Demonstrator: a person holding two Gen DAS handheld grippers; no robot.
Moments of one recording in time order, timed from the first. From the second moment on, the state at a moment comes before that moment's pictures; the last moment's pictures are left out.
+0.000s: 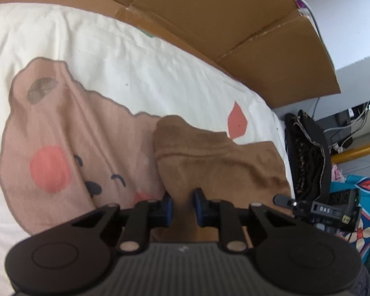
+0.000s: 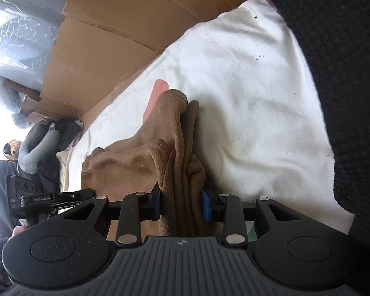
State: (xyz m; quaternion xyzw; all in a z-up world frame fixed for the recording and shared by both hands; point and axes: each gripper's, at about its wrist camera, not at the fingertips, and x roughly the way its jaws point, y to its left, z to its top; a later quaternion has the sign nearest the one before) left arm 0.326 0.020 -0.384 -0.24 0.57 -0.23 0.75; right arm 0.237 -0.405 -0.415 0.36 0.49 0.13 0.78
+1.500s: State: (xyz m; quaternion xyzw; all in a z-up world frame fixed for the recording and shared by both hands) left arm 0.337 -0.007 -0.391 -0.23 0.57 -0.26 0.74; right arm 0.253 -0.393 -0.411 0.35 0.48 0.17 0.79
